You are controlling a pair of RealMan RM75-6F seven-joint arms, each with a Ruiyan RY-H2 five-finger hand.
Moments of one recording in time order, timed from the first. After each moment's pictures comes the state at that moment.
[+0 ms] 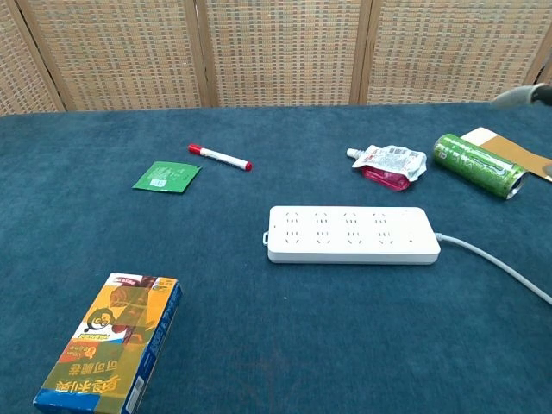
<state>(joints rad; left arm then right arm) -0.03 -0.92 -0.04 -1.90 1.55 1.56 0.07 0.38 -1.16 0.19 -1.74 -1.41 1.04 -0.17</state>
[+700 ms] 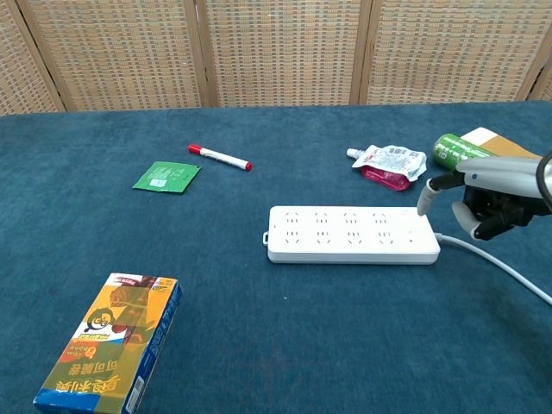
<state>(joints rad) -0.05 -0.92 -0.04 -1.91 1.52 1.53 0.07 0.60 -1.36 0.15 -1.65 -1.07 0.86 -0.37</state>
